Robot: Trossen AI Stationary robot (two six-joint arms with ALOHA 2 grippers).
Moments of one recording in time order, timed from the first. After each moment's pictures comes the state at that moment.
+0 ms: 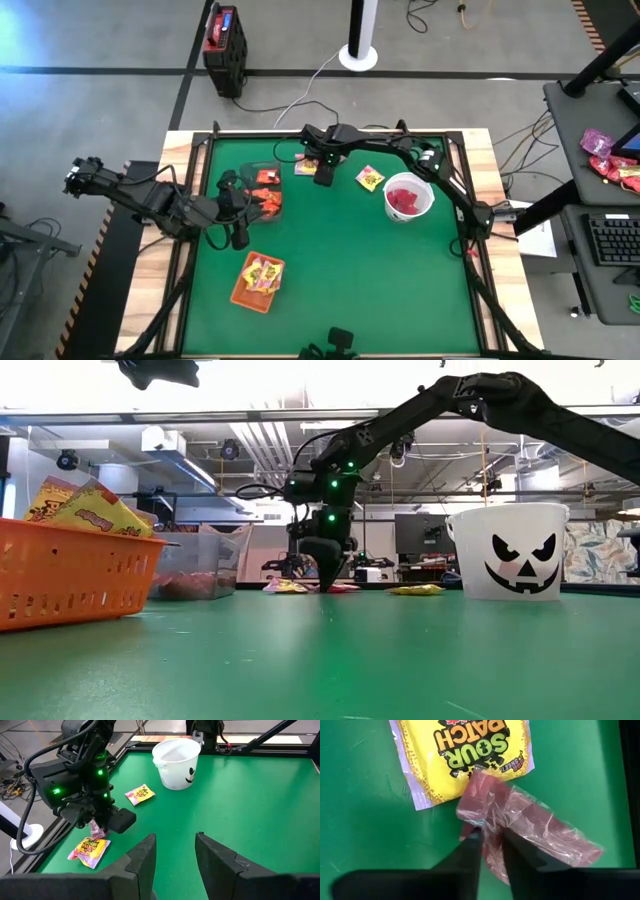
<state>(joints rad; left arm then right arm) -0.35 0.90 0.91 -0.56 -0.59 -0.24 -0.44 2.45 2.07 -0.95 0.09 -0.18</state>
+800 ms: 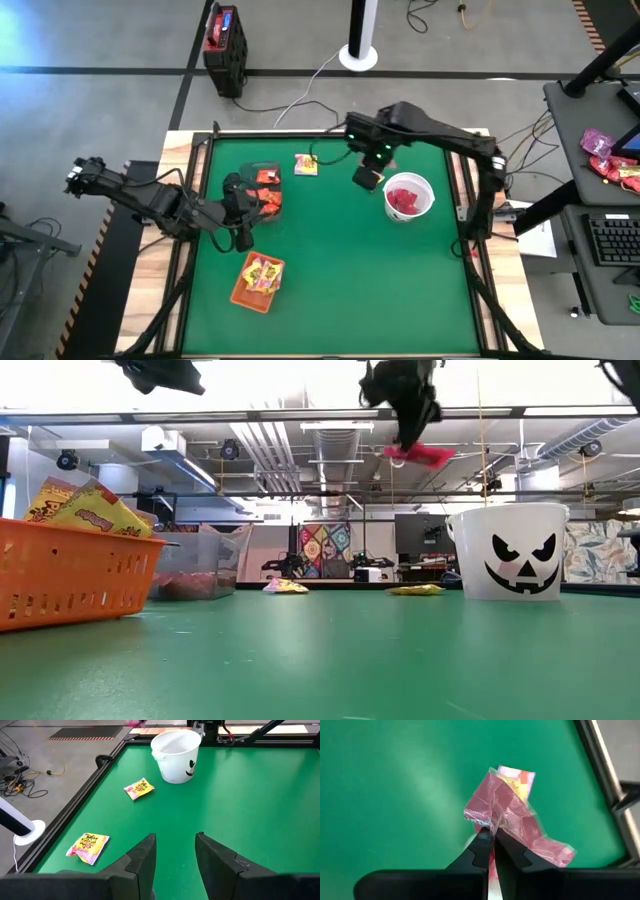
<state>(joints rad) -0.35 0.94 0.90 -0.56 -0.59 -0.25 -0.29 1.86 2.04 -1.58 0.07 0.21</state>
